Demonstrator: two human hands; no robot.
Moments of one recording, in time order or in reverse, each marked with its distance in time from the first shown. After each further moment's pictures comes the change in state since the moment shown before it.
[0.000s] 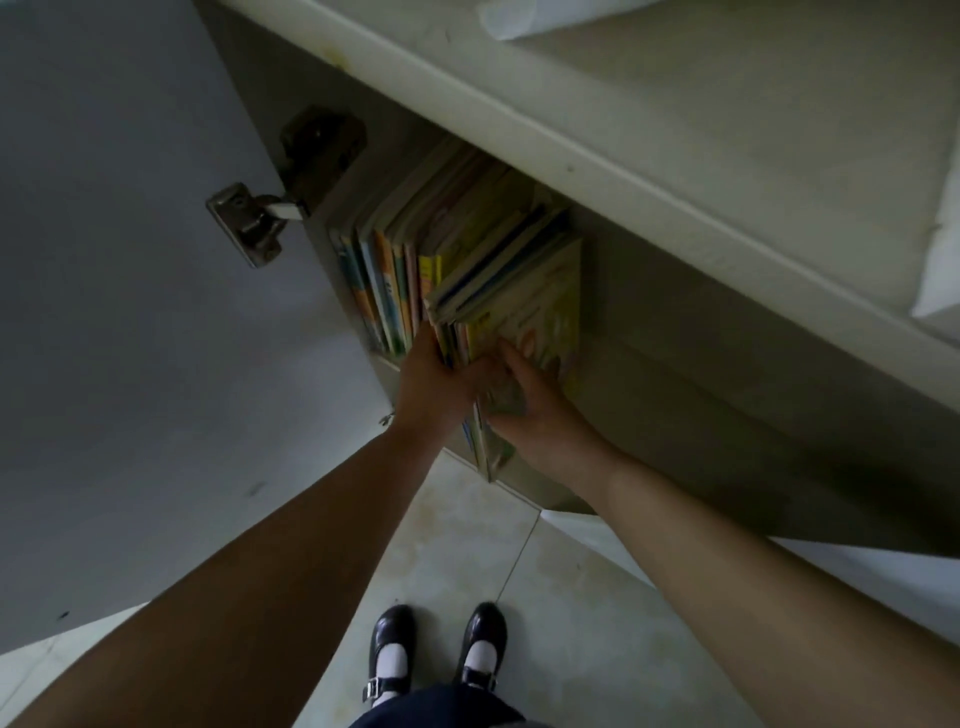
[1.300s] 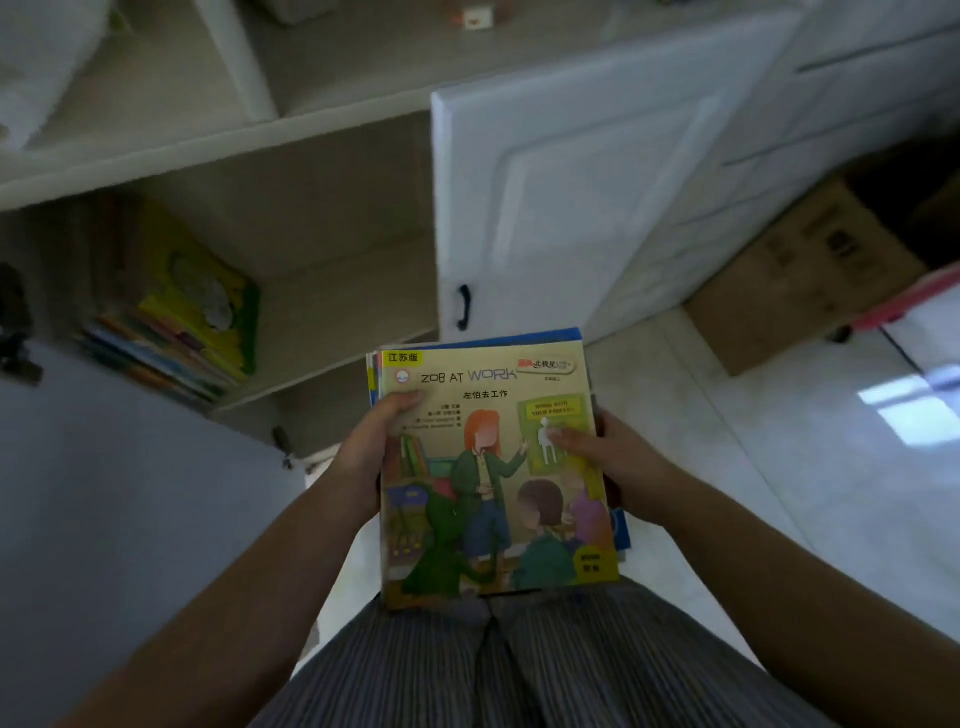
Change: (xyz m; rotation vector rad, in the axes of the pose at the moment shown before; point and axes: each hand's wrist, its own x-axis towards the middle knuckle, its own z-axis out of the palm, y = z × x) left_hand -0.220 0.031 -0.063 -0.008 -1.023 -0.621; right_hand -0.376 0.020 0.131 0.907 0.847 0.342
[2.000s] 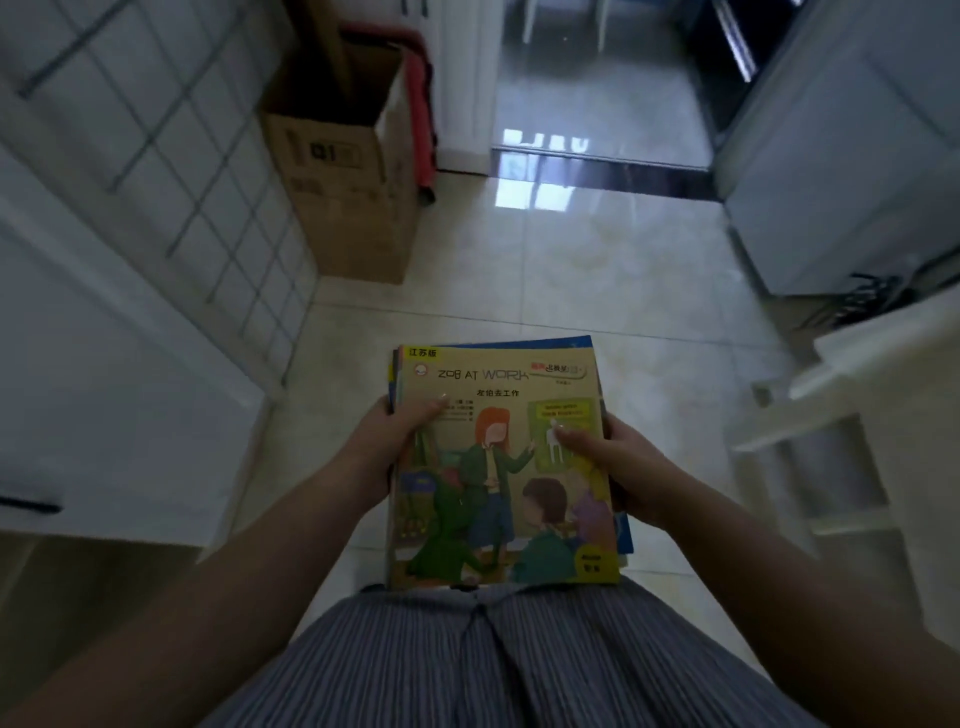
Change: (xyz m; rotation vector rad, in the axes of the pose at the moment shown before) left_hand -0.070 -0.251 0.266 0.943 -0.669 -0.213; right_hand -0.328 0.228 -0.124 0.662 0.829 -0.086
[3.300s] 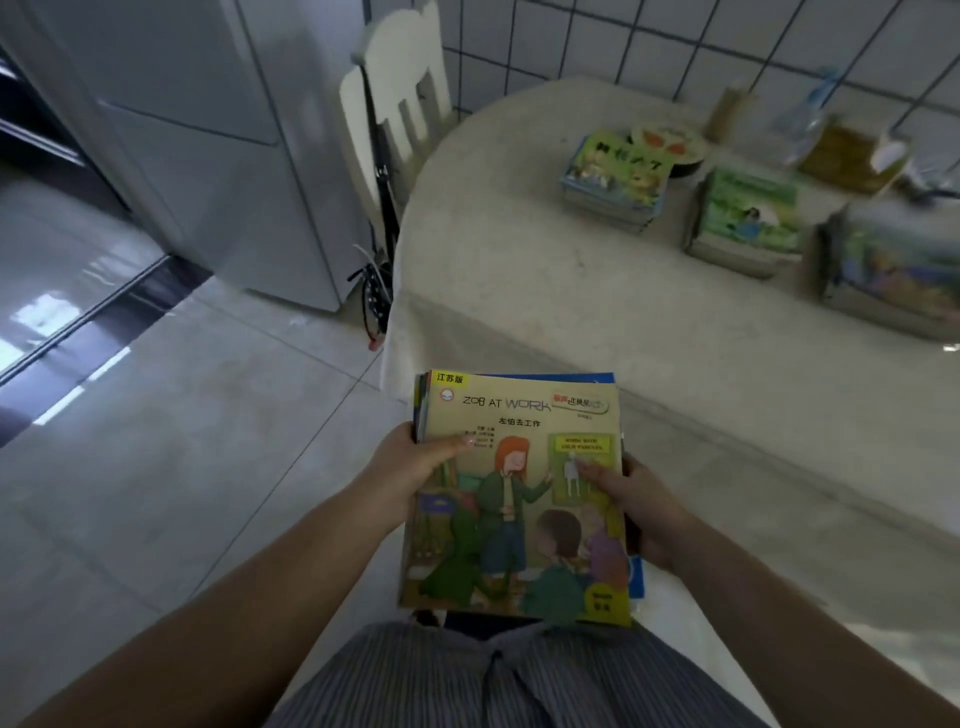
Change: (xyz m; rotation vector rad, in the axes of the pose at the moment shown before) left_hand 0.175 -0.034 0.650 0.868 -0.972 -0.135; right_hand -0.086 0.059 -0.458 0.956 1.037 -0.141
